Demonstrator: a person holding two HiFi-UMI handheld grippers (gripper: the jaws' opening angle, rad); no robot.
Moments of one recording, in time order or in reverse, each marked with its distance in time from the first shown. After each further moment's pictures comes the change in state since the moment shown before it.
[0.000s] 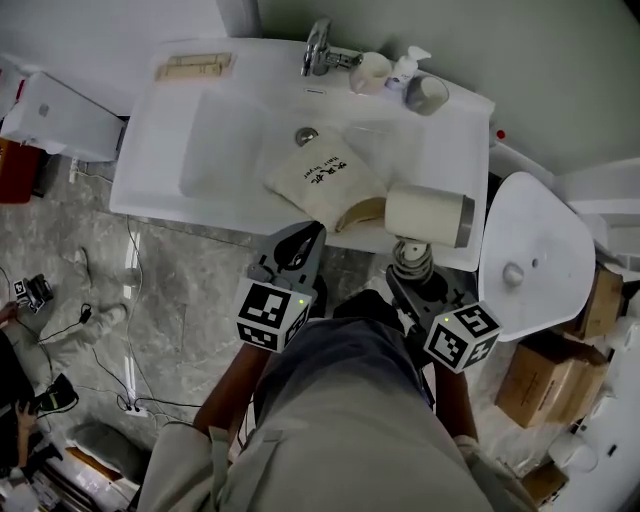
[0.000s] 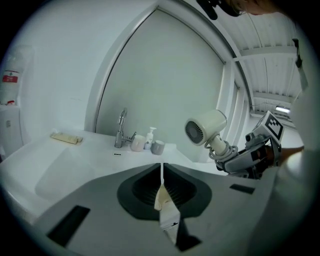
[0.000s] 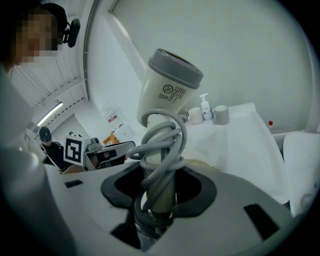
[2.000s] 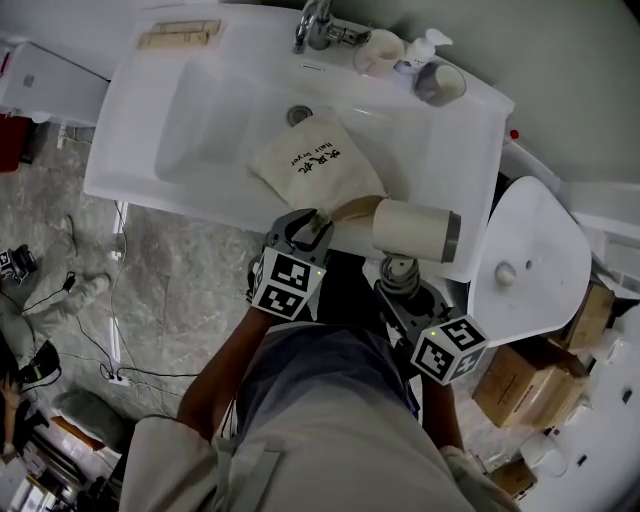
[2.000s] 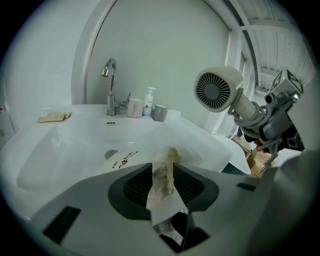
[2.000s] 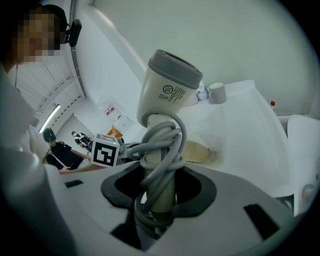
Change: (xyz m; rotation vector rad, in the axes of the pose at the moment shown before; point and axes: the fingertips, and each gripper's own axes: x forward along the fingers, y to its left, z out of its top) left arm 0.096 0.014 -0.118 0.057 0.323 0.030; right arm 0.019 -0.046 -0.042 0.079 0.159 0.043
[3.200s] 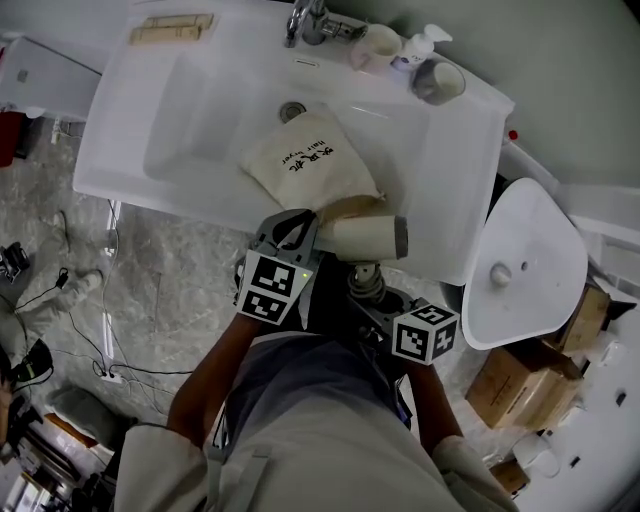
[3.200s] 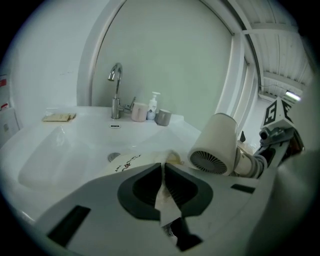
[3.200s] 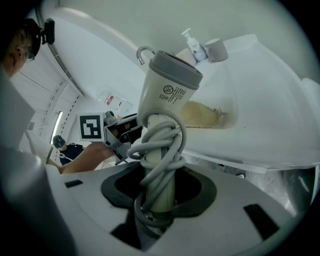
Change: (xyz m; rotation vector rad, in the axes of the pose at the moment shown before) left arm -0.004 0.007 0.014 -0.026 -0.062 0.024; right arm 0.038 -0.011 -0.073 0.149 0.257 0.126
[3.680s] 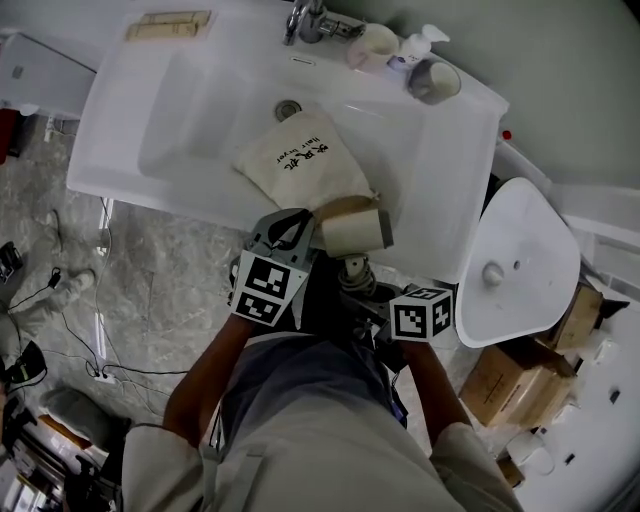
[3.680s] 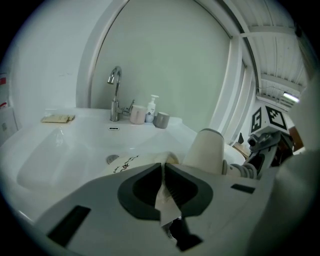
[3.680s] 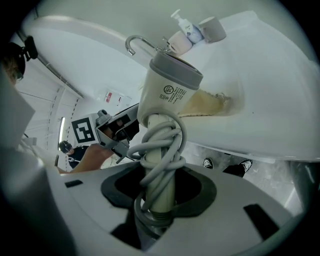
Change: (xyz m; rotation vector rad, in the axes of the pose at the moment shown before) left arm -0.004 -0.002 0.004 0.001 -0.029 -0.019; right arm 0.014 -0.005 -0.007 0.087 0.131 0.070
